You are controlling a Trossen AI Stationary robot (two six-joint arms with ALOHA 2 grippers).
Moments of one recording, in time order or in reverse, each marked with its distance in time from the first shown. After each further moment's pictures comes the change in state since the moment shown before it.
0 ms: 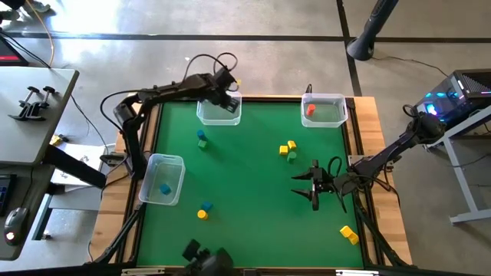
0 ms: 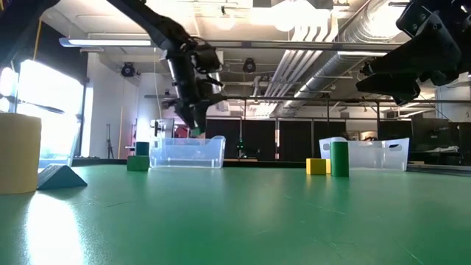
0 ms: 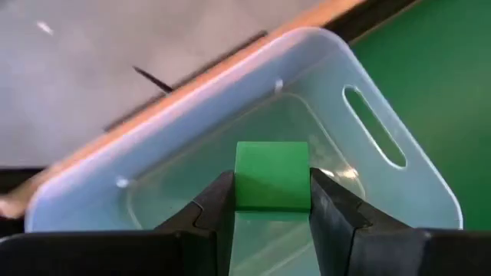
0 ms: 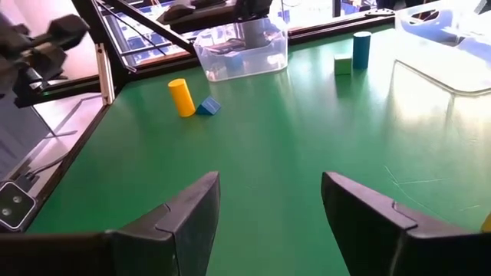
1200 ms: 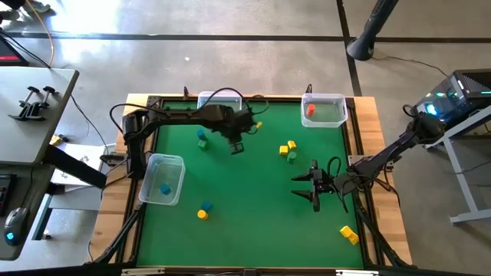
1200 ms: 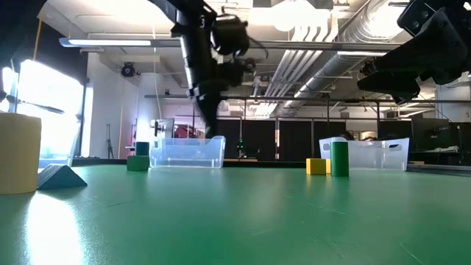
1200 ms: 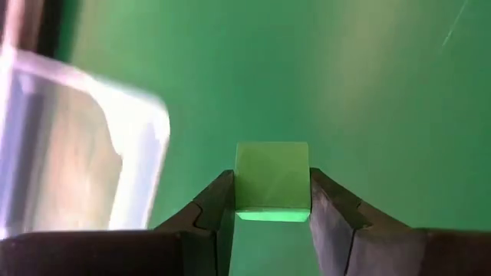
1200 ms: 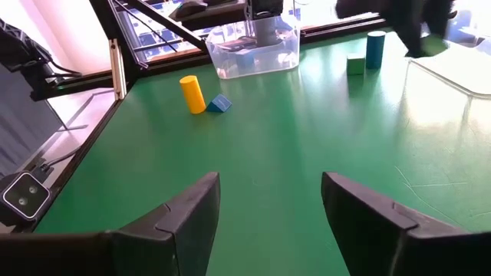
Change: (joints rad) left arm -0.389 0.027 0.029 -0.147 -0.010 0.336; right arm 0.000 0.000 0.000 0.007 -0.037 -0.018
